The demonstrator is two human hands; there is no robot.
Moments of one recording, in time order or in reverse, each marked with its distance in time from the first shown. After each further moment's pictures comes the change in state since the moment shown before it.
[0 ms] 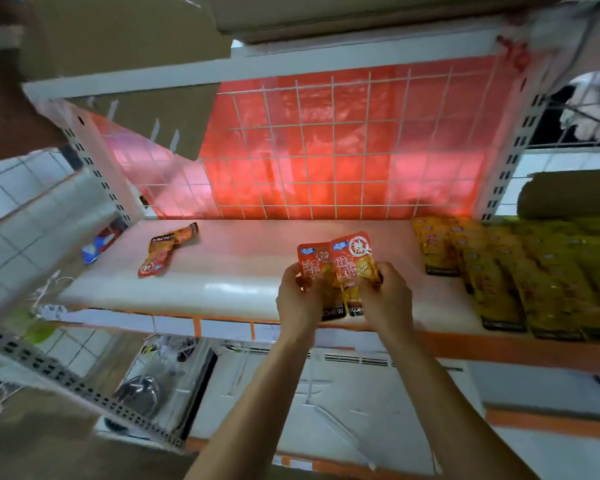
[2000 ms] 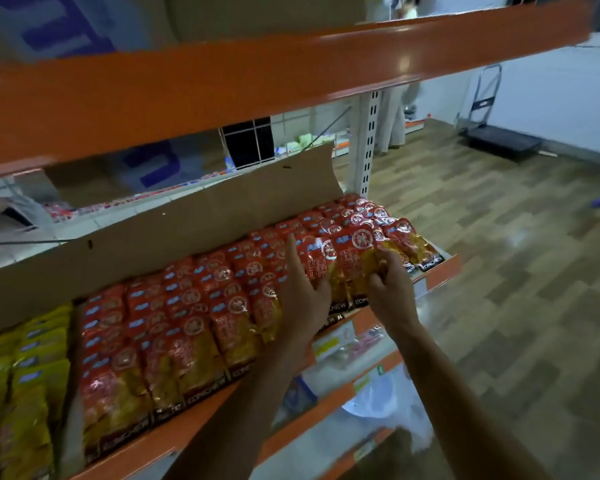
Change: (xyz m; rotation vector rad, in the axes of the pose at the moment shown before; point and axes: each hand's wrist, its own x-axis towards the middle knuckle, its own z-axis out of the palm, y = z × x) left_hand -0.390 0.115 0.802 0.168 -0.745 0.418; right_hand 0.129 0.376 -0.801 -0.062 0.616 0.137
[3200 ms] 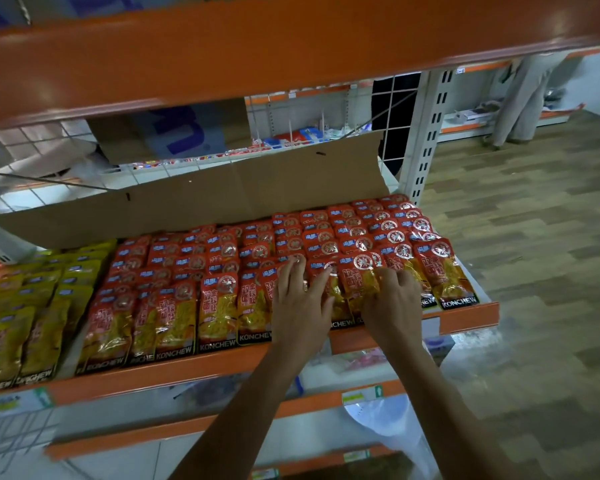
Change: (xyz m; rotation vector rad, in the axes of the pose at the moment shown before) left_hand -0.002 -0.029 0.053 0.916 0.117 0.018; right_hand 0.054 0.053 -0.008 -0.447 -0.316 -0.192
